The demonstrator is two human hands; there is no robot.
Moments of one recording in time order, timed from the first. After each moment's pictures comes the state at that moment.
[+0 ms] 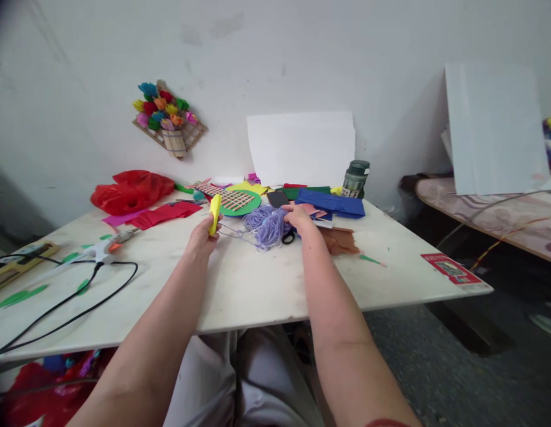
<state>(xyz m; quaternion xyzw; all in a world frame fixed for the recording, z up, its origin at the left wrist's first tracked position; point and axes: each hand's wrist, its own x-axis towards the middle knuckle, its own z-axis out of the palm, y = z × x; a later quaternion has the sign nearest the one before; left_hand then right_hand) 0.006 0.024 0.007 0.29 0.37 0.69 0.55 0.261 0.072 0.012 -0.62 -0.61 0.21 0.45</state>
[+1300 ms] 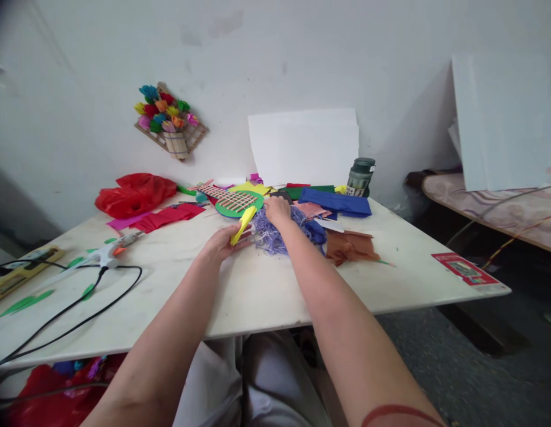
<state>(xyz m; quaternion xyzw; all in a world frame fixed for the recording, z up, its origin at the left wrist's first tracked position) 0.032 0.020 0.002 0.37 0.40 0.51 0.66 0.200 0.086 0.035 -0.60 -0.75 -0.06 0.27</state>
